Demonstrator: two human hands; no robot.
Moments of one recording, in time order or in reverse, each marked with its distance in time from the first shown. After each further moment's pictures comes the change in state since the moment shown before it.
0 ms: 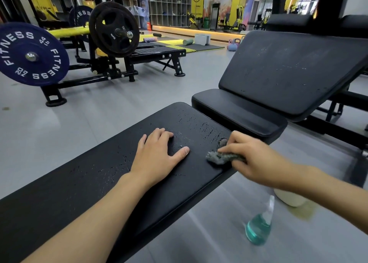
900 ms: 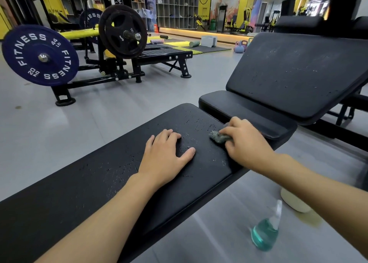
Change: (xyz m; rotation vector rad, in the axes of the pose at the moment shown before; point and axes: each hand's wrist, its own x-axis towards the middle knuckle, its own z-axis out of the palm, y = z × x) left_hand 0.000 -0.001 0.004 0.027 0.010 0.012; right_hand 0.053 0.003 0.019 -0.127 0.164 0.241
